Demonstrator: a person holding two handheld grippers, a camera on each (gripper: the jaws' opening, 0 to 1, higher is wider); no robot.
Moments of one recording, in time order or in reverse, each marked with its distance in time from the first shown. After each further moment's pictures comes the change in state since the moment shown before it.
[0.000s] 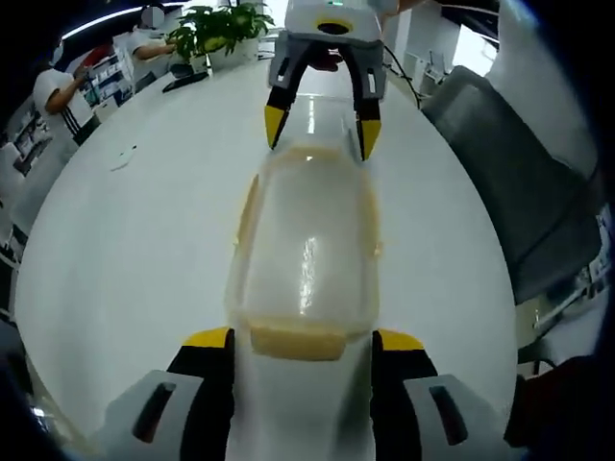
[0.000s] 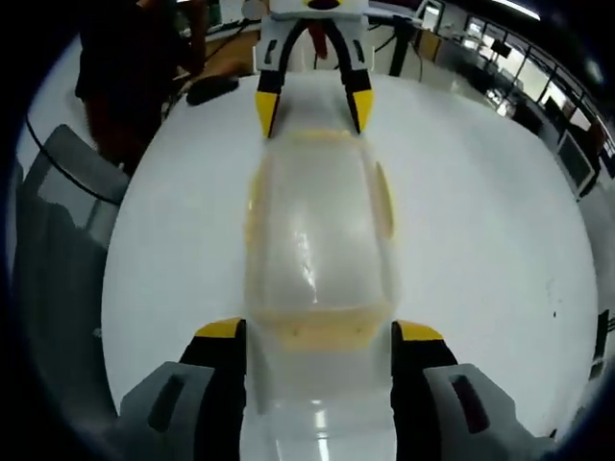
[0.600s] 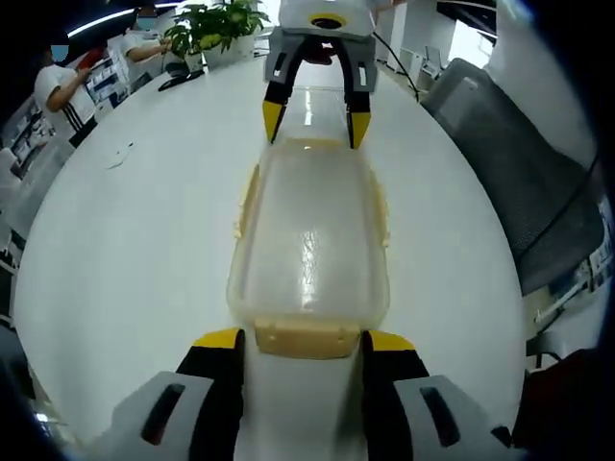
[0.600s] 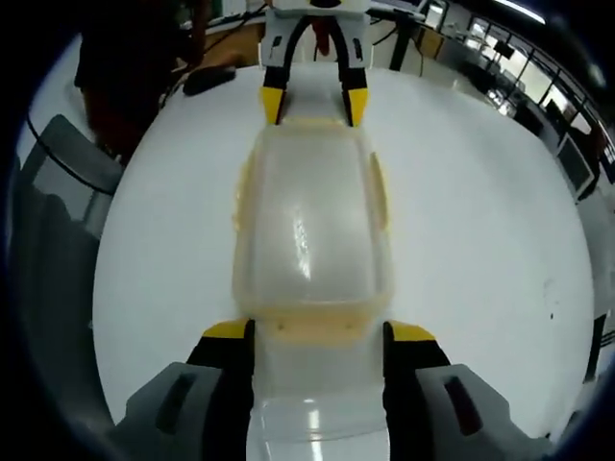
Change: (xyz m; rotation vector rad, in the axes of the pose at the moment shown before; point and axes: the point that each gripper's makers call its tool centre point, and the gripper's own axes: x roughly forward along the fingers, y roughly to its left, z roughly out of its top) left arm 0.007 0.008 -0.005 0.014 -0.003 -0.005; right arm 0.000 -0.004 -0.002 -0.024 0.010 -0.015
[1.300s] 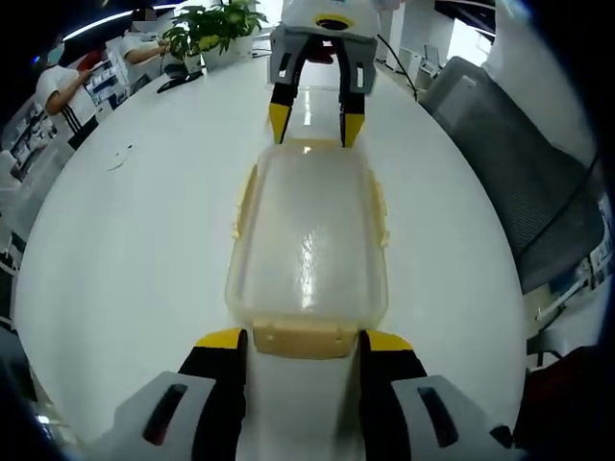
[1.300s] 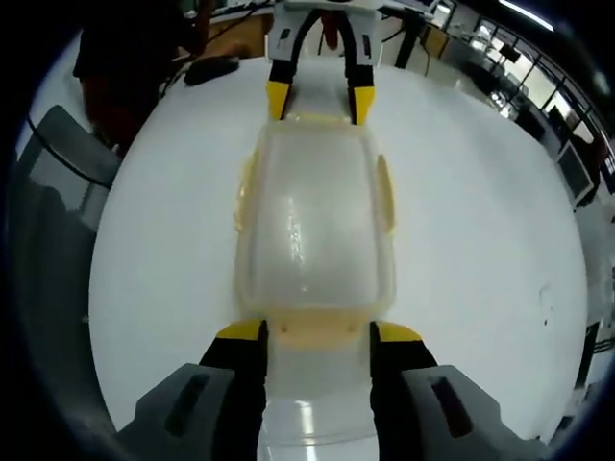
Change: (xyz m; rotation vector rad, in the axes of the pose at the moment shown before) left arm 0.000 -0.001 0.002 0.008 0.000 0.002; right arm 0.000 -0.004 -0.001 -0.026 0.039 -0.022
